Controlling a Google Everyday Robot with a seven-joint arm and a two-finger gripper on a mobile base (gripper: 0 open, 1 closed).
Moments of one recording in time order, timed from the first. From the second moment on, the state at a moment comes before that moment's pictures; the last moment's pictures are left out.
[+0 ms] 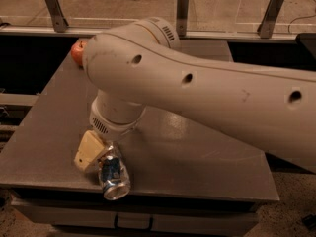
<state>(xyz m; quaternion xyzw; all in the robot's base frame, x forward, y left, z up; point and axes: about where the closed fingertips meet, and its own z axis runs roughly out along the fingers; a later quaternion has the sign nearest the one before) 0.431 0.108 0.832 -0.44 0.88 0.11 0.16</state>
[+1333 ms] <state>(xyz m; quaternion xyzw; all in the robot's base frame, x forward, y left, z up) 0.468 0.131 0.879 -0.51 0.83 0.09 0.22</state>
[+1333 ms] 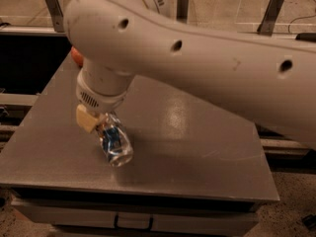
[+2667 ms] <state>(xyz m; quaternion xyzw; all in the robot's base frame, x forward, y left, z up) 0.514 0.102 0.924 -0.52 0.80 0.10 0.28</state>
